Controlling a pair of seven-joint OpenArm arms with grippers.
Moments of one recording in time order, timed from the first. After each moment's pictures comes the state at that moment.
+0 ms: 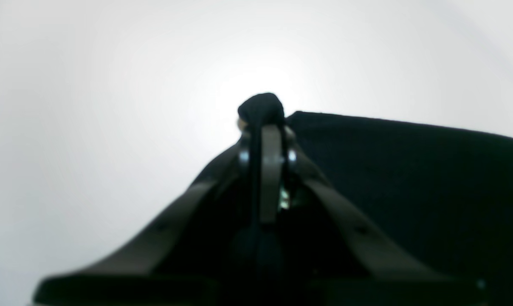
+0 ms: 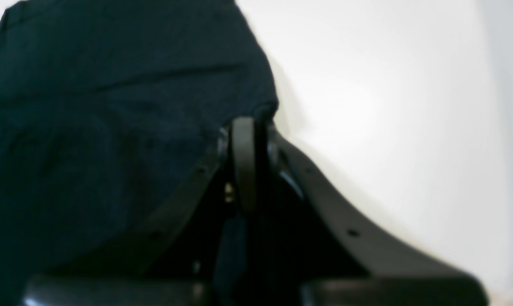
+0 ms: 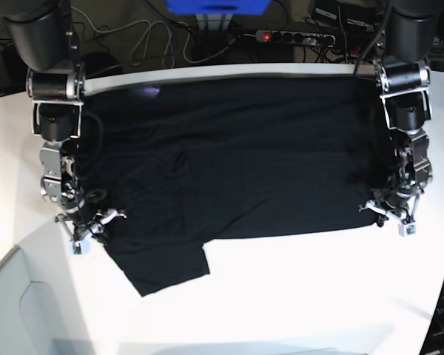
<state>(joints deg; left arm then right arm) -24.0 -26.7 -8.9 39.6 -18.8 -17.9 21.8 25.7 14.4 2.4 36.8 8.7 24.1 -9.2</state>
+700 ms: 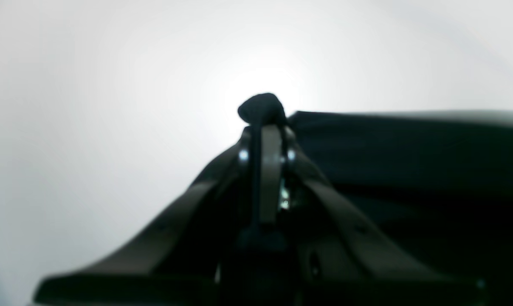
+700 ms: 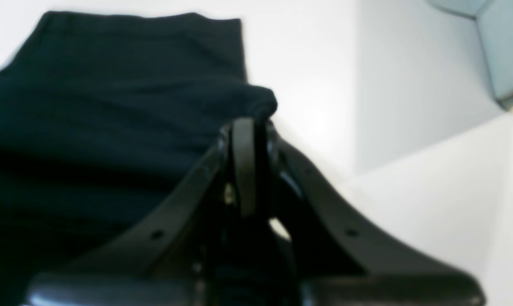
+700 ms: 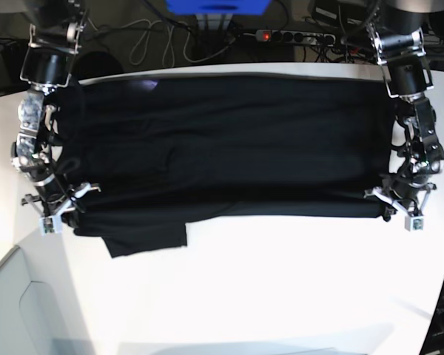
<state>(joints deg) -9.3 -25.5 -17.6 72.8 -18.7 -18.0 38.8 5.6 15.6 15.7 77.7 7.4 27.5 -24.5</state>
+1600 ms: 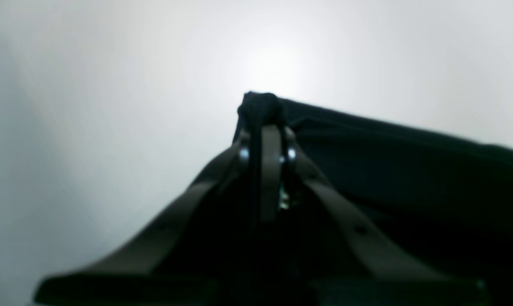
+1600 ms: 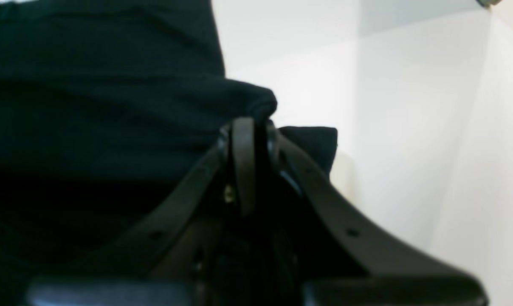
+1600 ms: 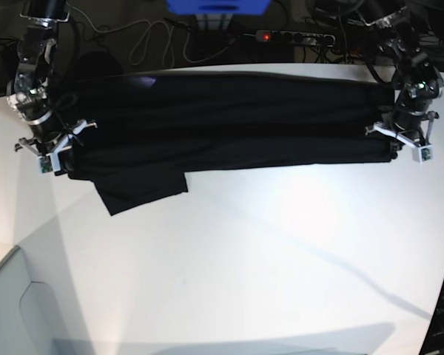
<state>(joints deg) 14.9 -12.9 -36.8 98.8 -19.2 -19.0 46.6 -16.4 15.4 20.1 93.5 7.6 28.1 -23.9</state>
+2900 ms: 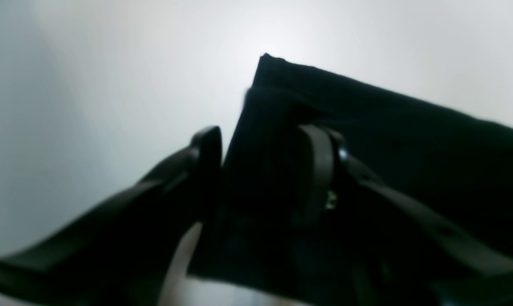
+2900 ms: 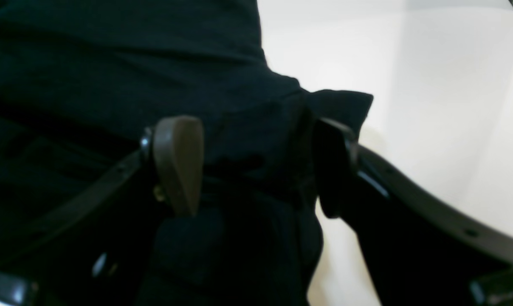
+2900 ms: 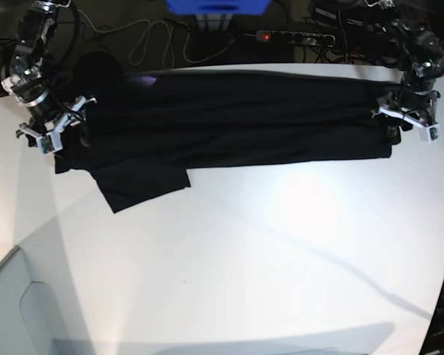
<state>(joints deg) 22.2 -12.8 -40.9 102.1 -27.9 -18.9 47.8 -21.1 12.6 26.5 97.3 7.2 41.5 -24.0</state>
